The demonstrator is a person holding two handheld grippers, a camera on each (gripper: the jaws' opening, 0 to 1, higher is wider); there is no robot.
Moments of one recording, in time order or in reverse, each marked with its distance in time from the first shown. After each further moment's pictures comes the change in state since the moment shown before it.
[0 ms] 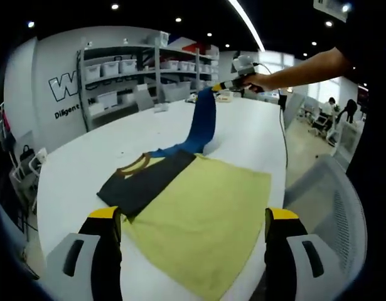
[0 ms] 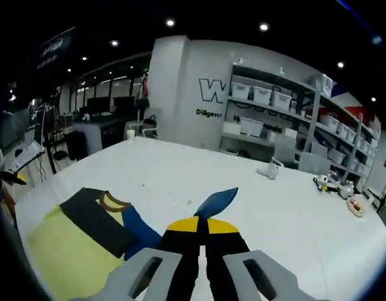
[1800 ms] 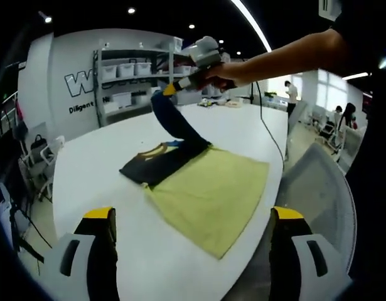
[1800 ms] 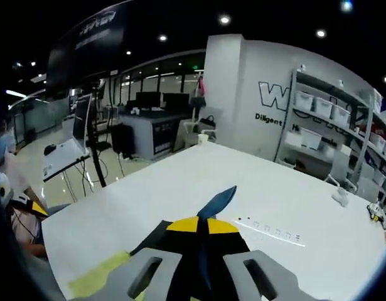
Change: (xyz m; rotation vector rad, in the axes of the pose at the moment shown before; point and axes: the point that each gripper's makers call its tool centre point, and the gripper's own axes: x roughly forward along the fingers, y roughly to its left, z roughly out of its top) left arm -0.079 0.020 -0.058 -0.054 -0.027 0.065; right arm 0.071 0.307 0.049 -0.115 0.040 0.306
